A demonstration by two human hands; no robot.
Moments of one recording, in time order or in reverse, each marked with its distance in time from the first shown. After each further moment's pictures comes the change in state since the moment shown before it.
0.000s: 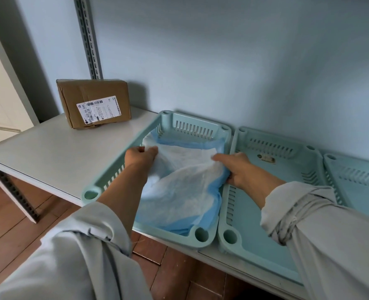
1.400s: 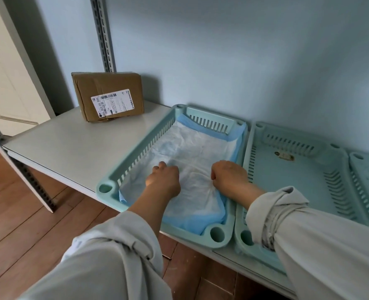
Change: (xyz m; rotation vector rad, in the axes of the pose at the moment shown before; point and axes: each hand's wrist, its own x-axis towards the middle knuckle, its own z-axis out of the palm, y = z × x) left_hand -0.018 -0.042 0.006 1.269 -0.322 0.333; right_hand 0.002 0.037 0.031 -1.532 -0.027 -0.668
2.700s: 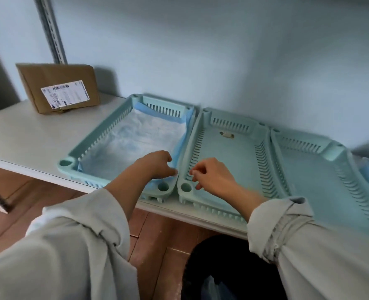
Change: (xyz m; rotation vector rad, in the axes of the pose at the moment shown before) left_hand -0.078 0.076 -0.012 -0.115 -0.139 0.283; right_hand -0.146 0.048 -0.016 0.691 0.034 0.227
